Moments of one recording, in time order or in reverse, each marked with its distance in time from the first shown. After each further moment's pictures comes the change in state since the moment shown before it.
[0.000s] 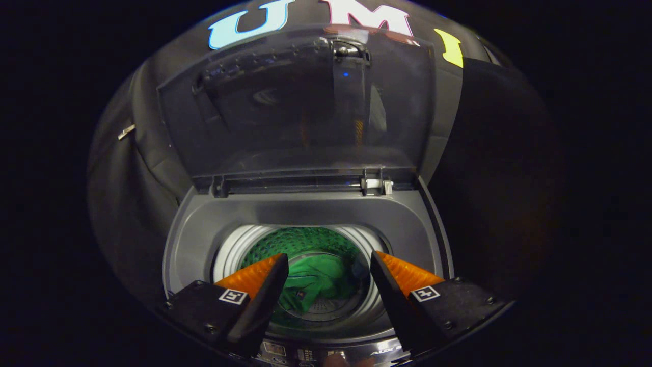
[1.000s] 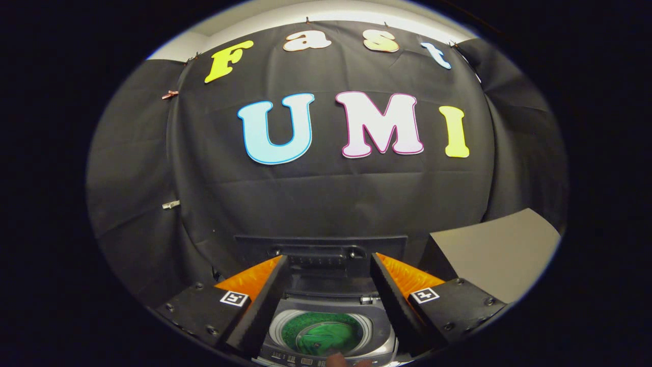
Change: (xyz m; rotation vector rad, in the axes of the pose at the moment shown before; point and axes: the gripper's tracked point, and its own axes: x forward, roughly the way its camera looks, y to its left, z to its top) arm -0.168 0.020 0.217 -0.003 -0.471 0.138
